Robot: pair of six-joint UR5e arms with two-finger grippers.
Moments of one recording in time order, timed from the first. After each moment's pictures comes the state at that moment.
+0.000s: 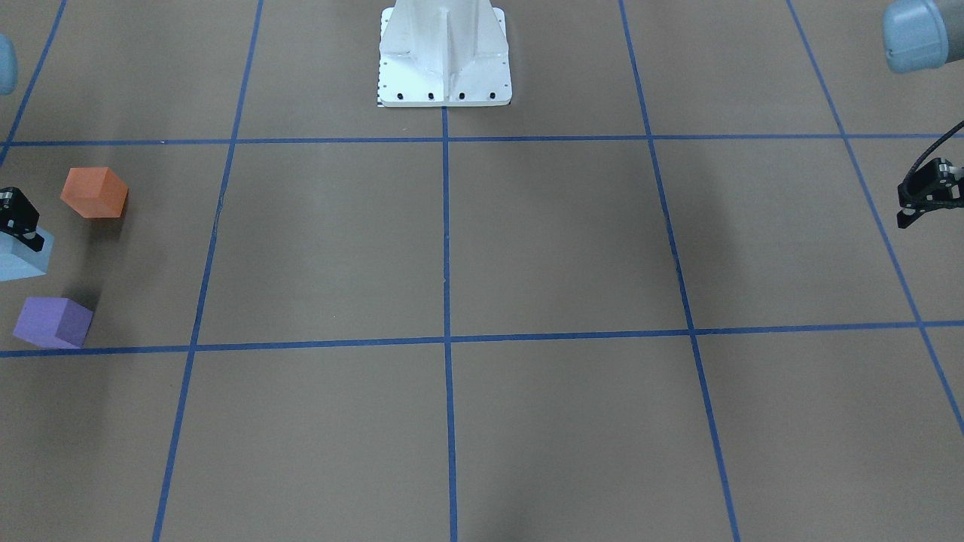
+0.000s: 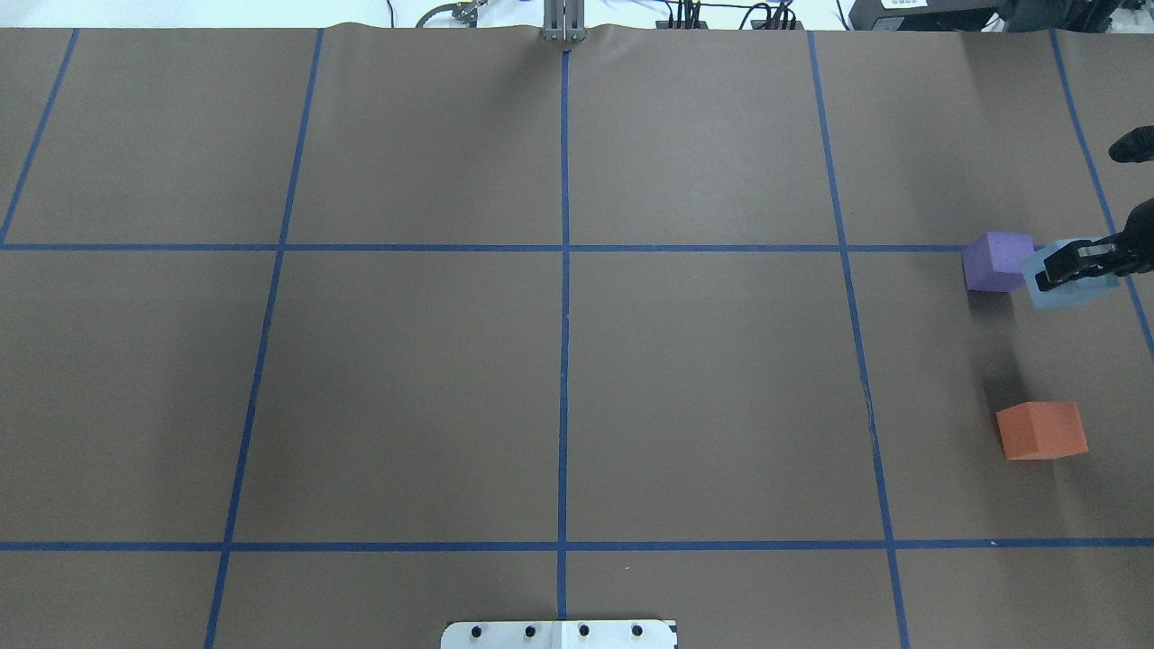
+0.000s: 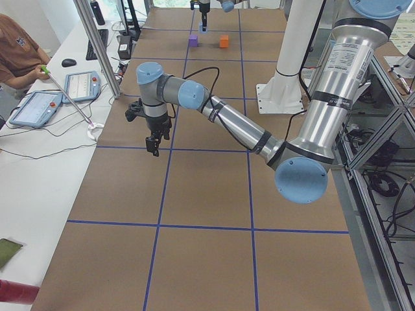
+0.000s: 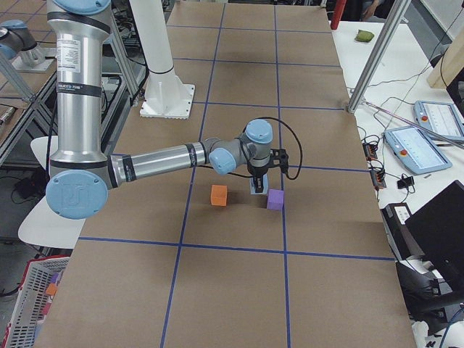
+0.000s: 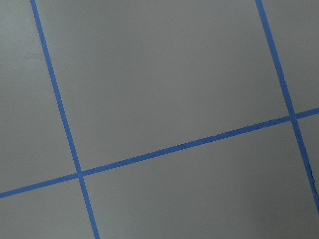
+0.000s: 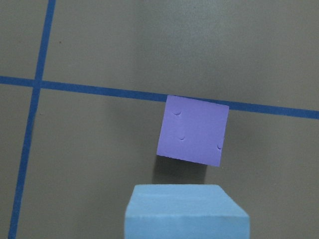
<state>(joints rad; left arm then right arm) -1.33 -1.87 -1.84 -1.24 -2.21 -0.06 1.09 -1.64 1.80 -1.26 2.24 0.56</state>
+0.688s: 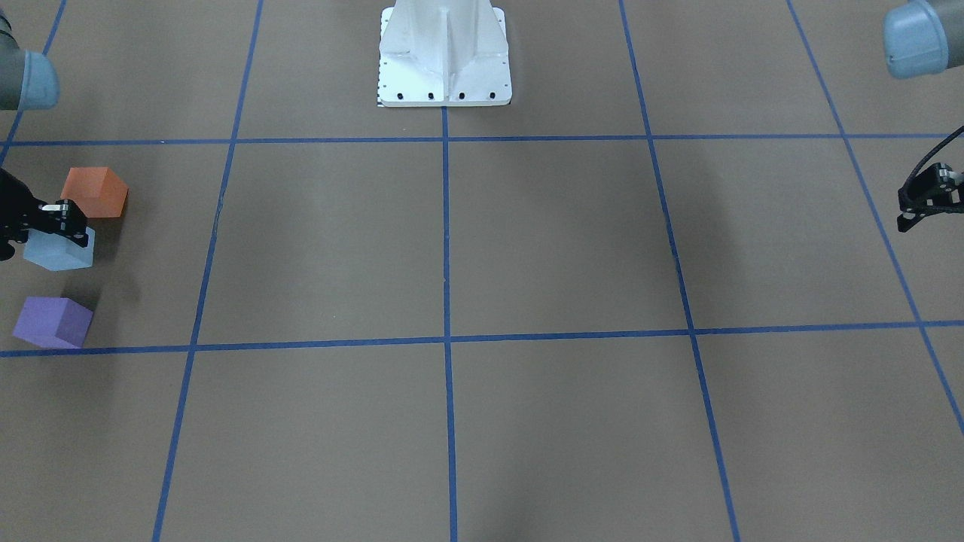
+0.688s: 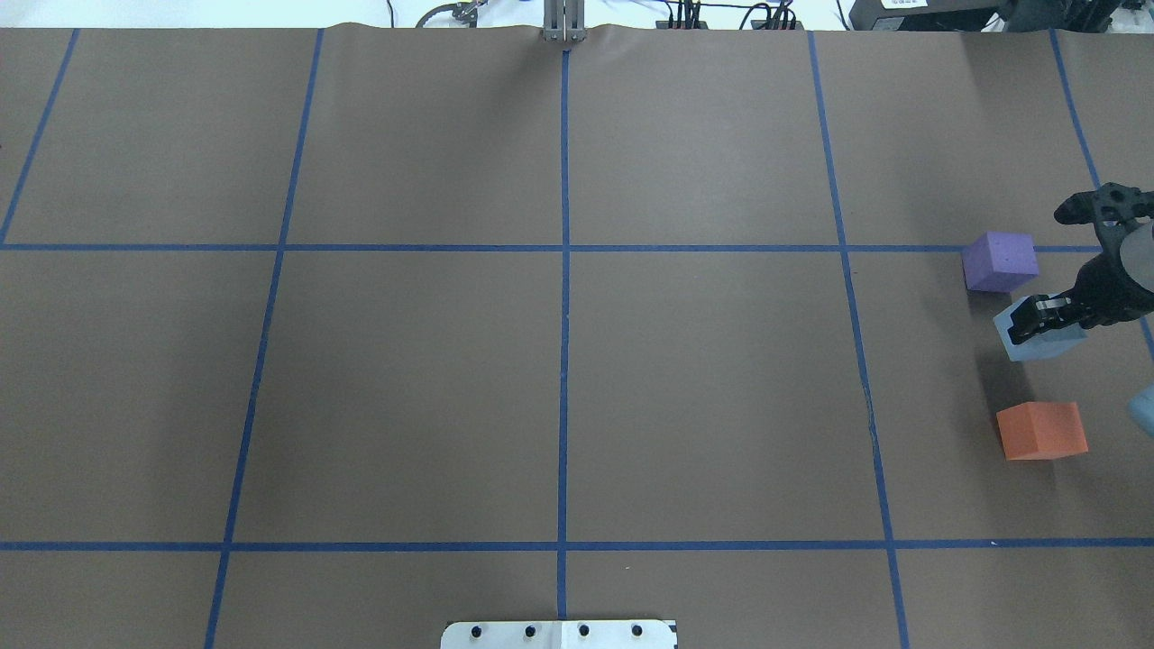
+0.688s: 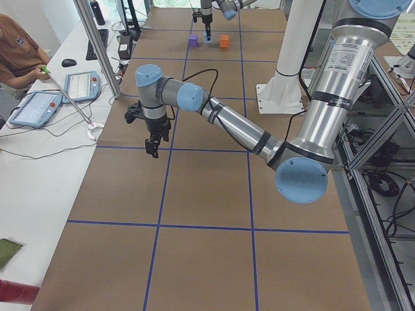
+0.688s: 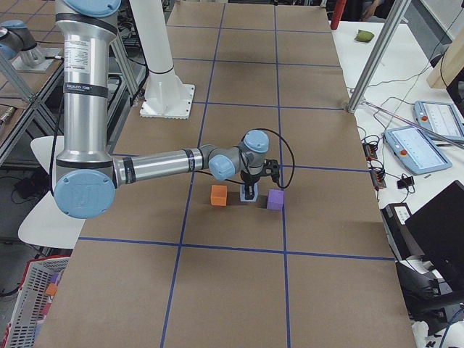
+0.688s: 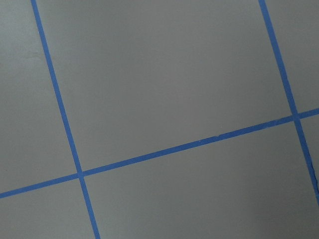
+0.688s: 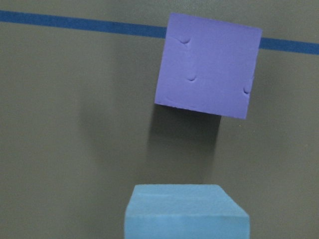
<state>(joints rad) -1.33 -1.87 -1.83 -1.26 -2.21 -0.06 1.01 -1.61 1.71 -1.26 2.23 0.58</state>
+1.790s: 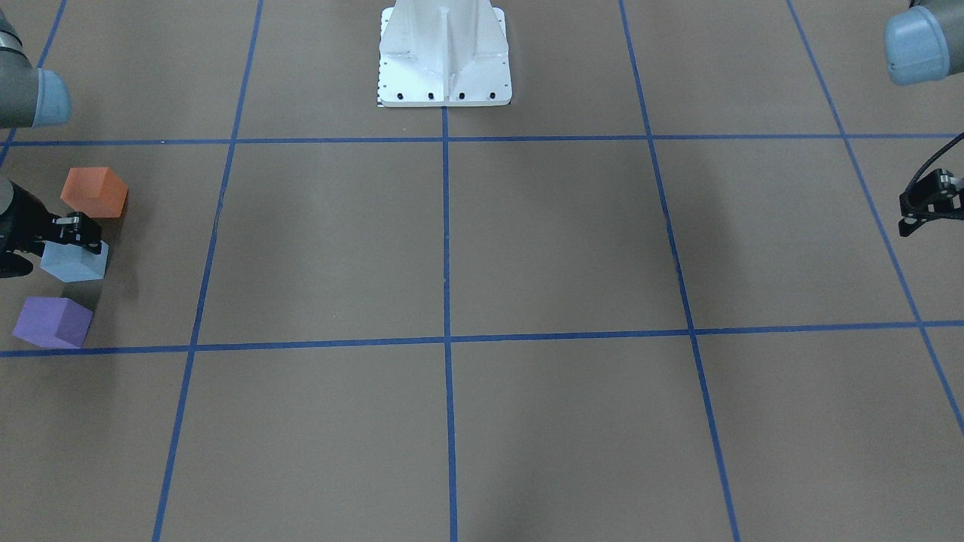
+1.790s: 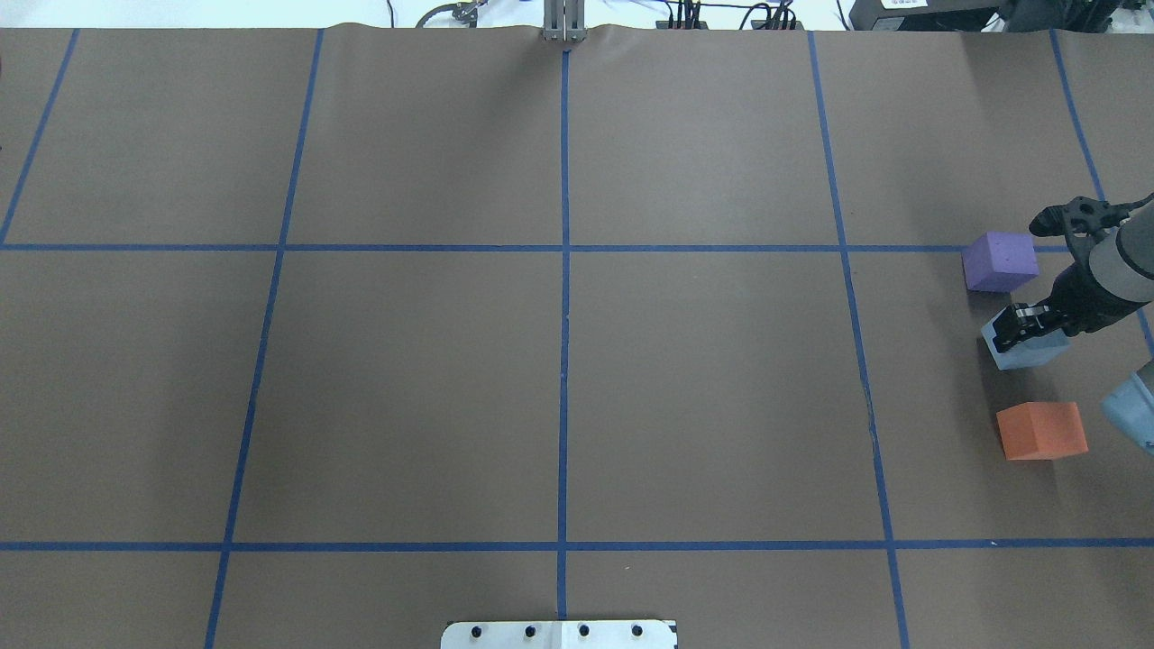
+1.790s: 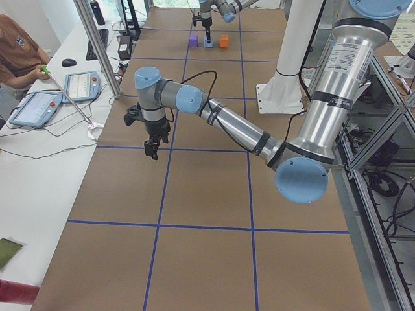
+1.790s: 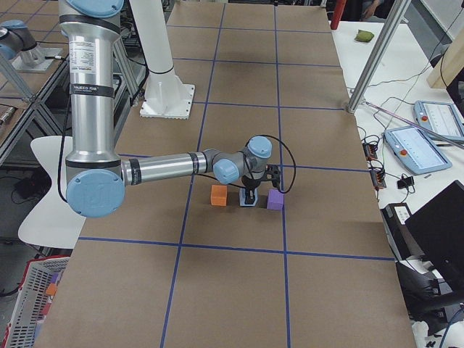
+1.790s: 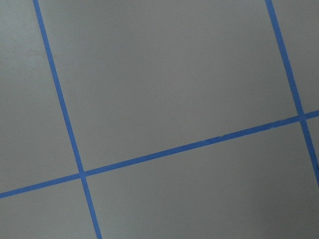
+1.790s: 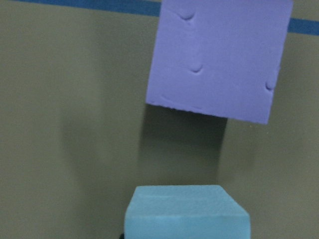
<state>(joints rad) -1.33 -1.87 -1.81 -1.28 -2.21 -0.06 1.00 -1.60 1.67 -1.26 2.23 0.58</state>
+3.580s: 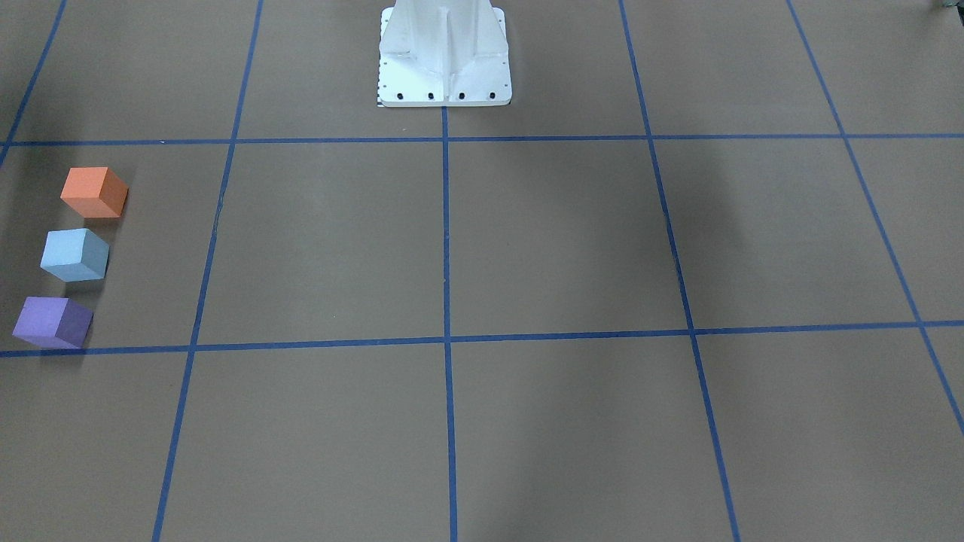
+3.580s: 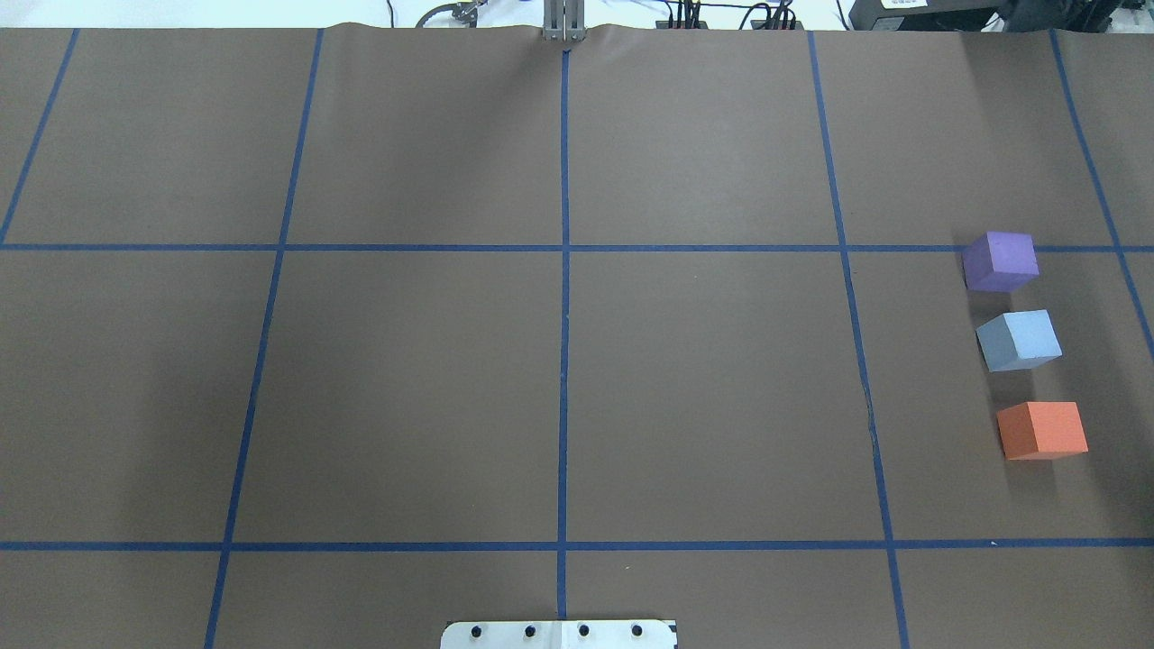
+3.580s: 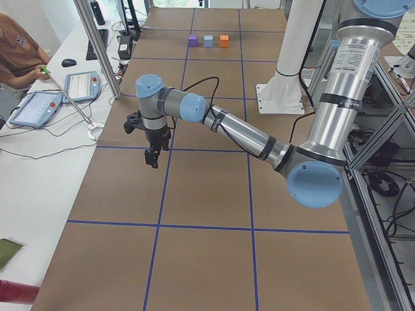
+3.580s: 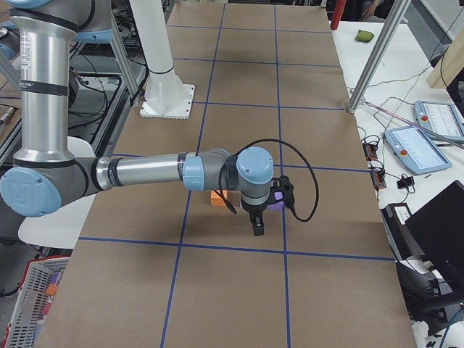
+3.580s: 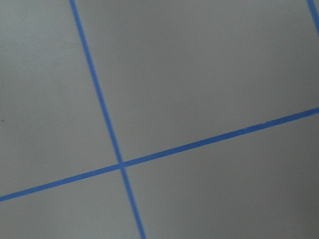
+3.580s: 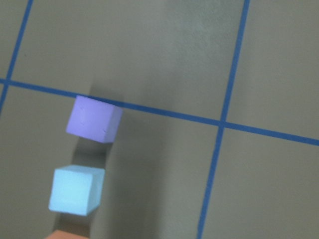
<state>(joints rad) -1.52 -1.74 -1.73 -1.35 -2.23 0.20 1.62 -1.69 1.80 -1.65 2.42 -0.20</state>
